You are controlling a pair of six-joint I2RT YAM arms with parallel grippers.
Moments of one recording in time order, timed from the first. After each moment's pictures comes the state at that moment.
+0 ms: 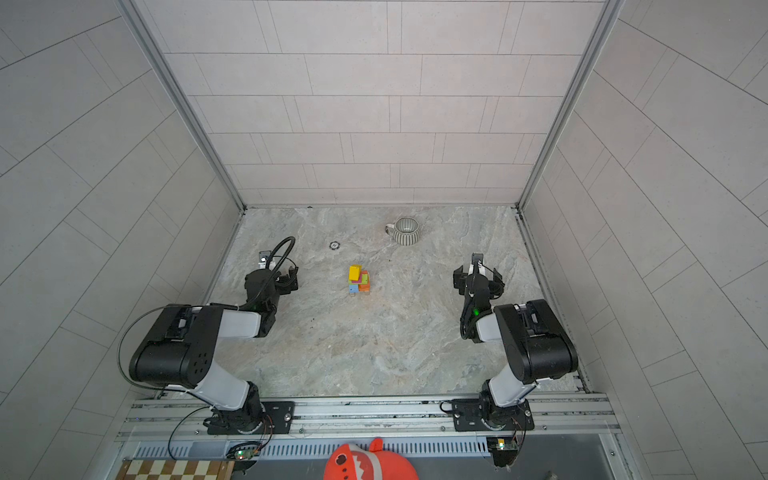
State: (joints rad) left arm -0.05 1.58 0.41 0.78 -0.27 -0.01; right arm 0.09 1.58 0.35 0.93 0.44 -0.05
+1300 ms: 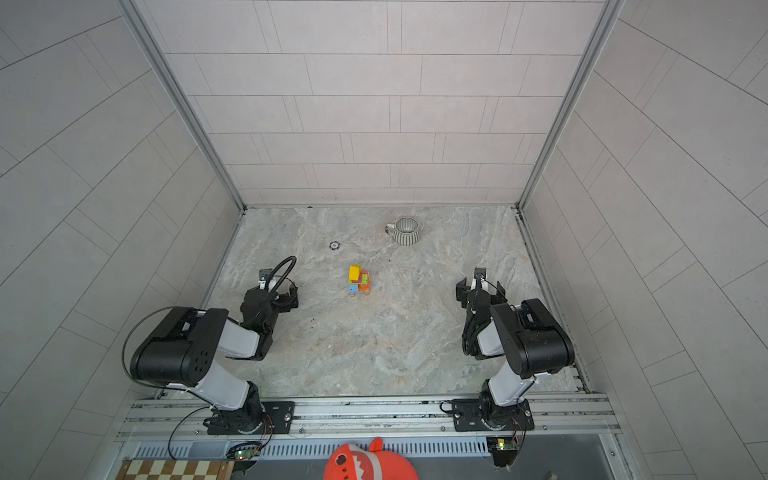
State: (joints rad) left arm -0.04 1.60 0.21 1.01 -0.17 0.02; right arm 0.10 1.61 0.22 1.11 0.48 -0.06
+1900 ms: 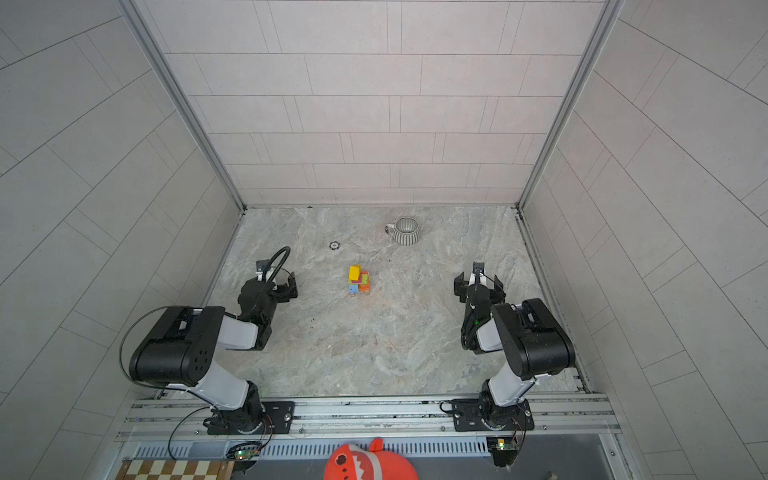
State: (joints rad) left arm -0.01 1.60 0.22 1.03 -0.10 0.00; right arm 0.10 1.62 0.21 1.14 0.43 -0.06
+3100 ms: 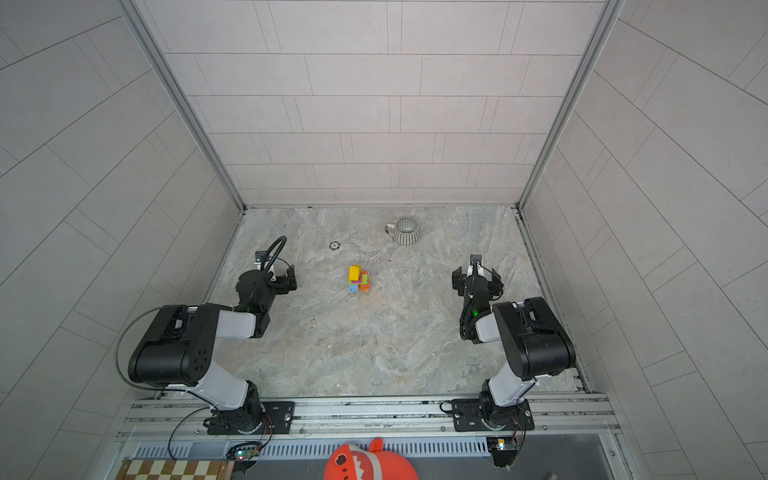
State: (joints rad) left arm 0.02 1.58 0.35 0.90 0.00 0.01; right arm 0.09 1.60 0.30 1.02 0.42 -0.07
